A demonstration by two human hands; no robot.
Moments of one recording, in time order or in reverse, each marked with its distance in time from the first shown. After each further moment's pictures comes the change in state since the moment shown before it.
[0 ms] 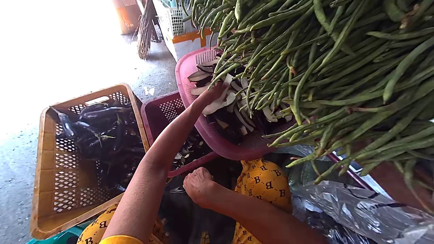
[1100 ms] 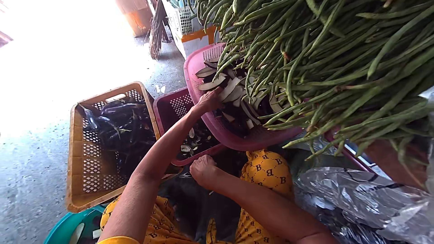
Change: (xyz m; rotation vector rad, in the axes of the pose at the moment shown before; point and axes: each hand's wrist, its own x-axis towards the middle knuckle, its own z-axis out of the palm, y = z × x) left_hand -0.031 -0.044 -0.008 0.514 -0.034 0.010; right_hand 0.003 0.000 0.003 -0.067 0.050 -0.052
